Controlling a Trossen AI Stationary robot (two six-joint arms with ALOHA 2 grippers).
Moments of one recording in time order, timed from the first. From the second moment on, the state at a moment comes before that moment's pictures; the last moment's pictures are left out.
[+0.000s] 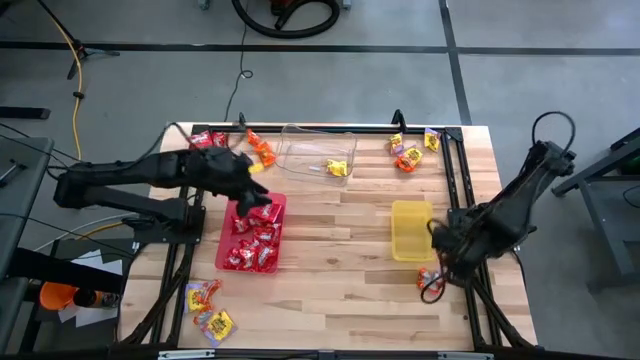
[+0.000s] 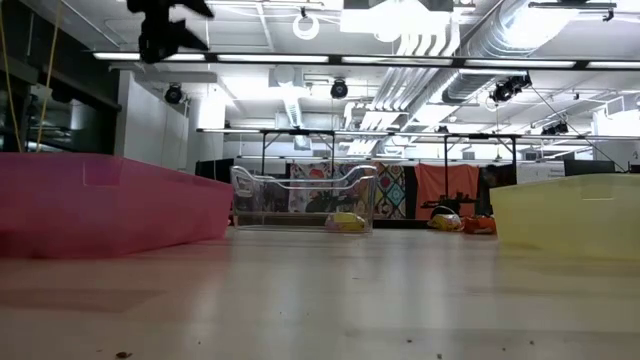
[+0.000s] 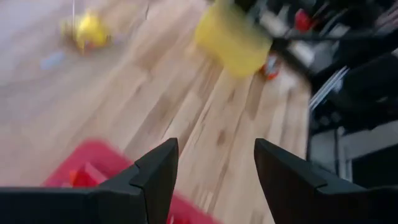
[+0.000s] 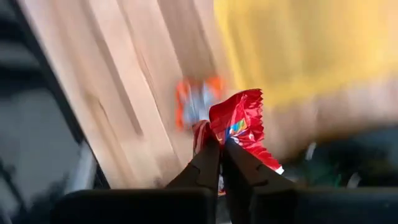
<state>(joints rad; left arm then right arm) 0.11 0.91 0.93 -0.62 0.08 -0.57 0.76 1.10 1.09 -1.35 0.02 1.10</state>
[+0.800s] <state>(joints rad) 0.14 0.82 0.93 -0.49 -0.04 -0.49 0.23 1.69 1.24 -0.03 0.00 0.10</state>
